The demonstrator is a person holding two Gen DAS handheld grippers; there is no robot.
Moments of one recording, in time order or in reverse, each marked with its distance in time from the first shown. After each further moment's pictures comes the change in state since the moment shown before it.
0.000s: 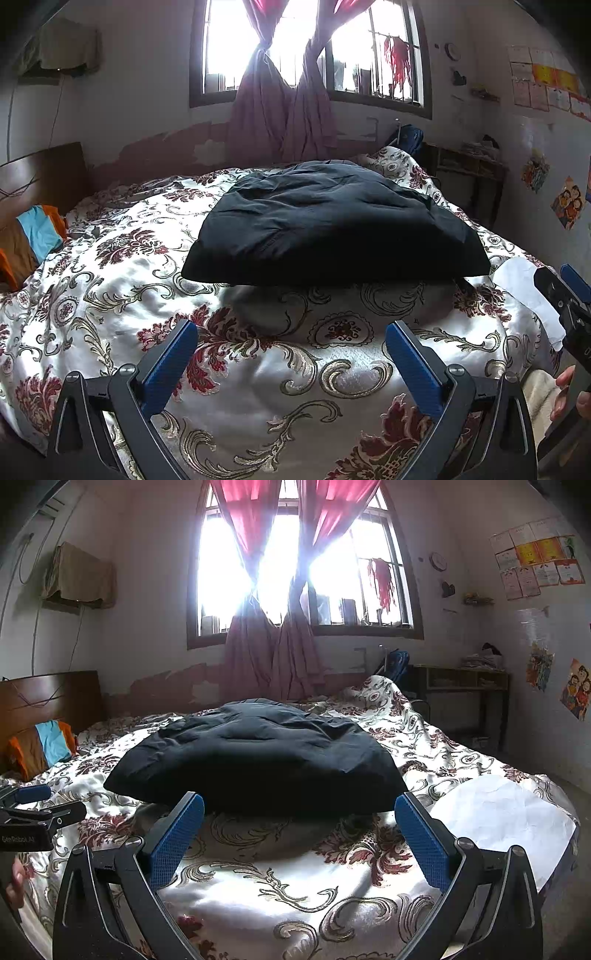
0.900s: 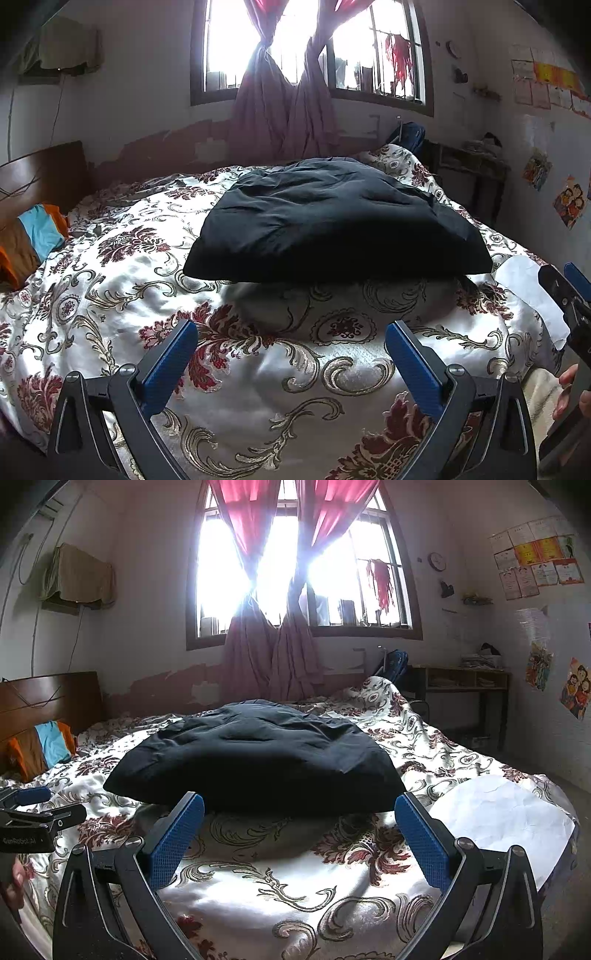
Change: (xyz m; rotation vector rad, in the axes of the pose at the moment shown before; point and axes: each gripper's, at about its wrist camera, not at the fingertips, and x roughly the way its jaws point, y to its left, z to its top) left arm 0.001 -0.003 -0.002 -0.003 0.010 0.012; right arm 0.001 -0.002 0.000 0.001 -0.001 0.002
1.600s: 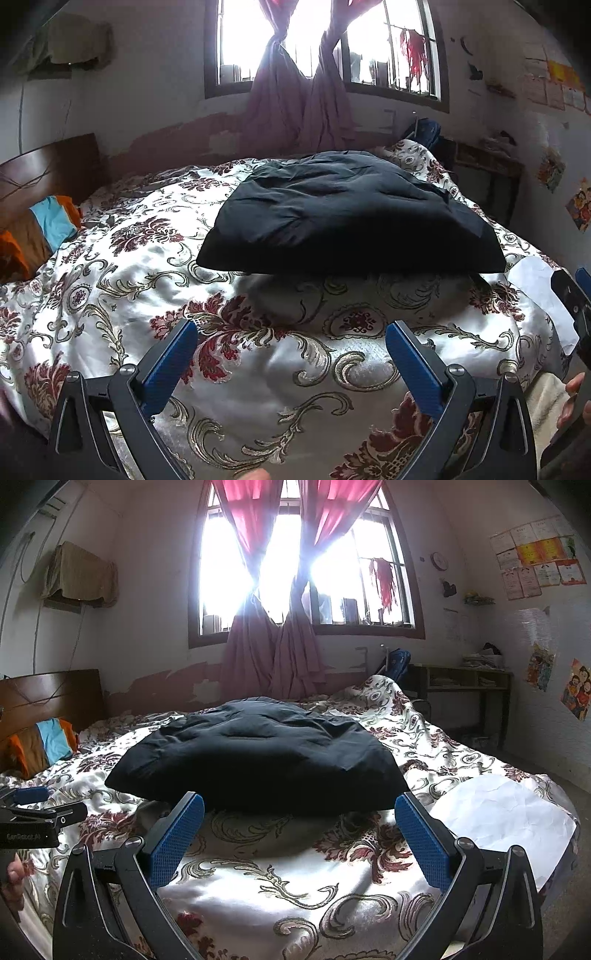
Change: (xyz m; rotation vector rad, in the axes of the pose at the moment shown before) left arm 0.001 -0.002 -0.001 -0.027 0.030 0.063; right arm -0.001 0.000 -0.005 -0.006 0.003 0.005
